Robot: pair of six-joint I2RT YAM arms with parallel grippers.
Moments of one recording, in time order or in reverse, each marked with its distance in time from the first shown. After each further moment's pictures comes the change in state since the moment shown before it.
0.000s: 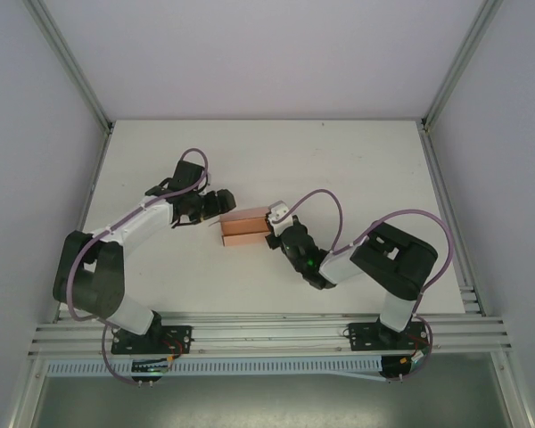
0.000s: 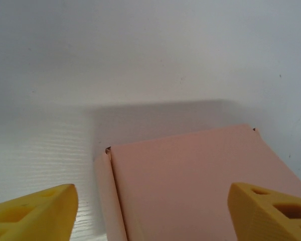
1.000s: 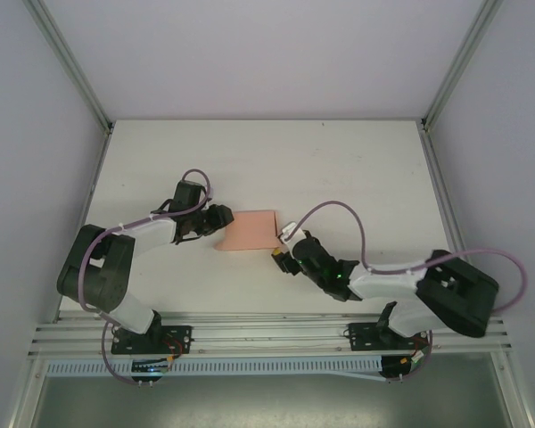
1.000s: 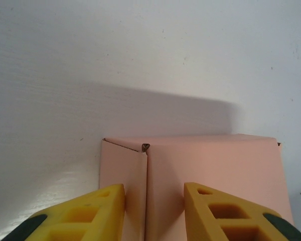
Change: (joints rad) left arm 0.006 0.050 -0.231 0.385 0.119 -0.099; right arm 0.062 -0.465 -0.131 -0.667 -0.101 0.121
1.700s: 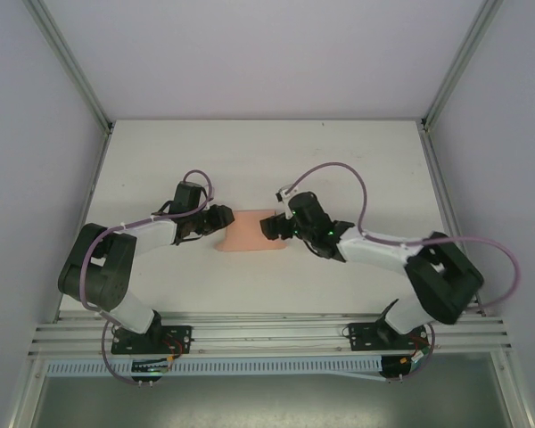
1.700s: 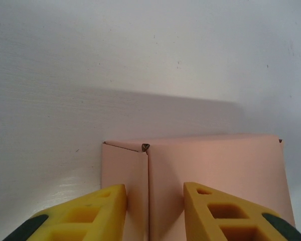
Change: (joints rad) left arm 0.000 0.007 -0.021 0.056 0.003 0.044; right arm -0.242 0.225 0.355 -0.192 -0.326 0.187
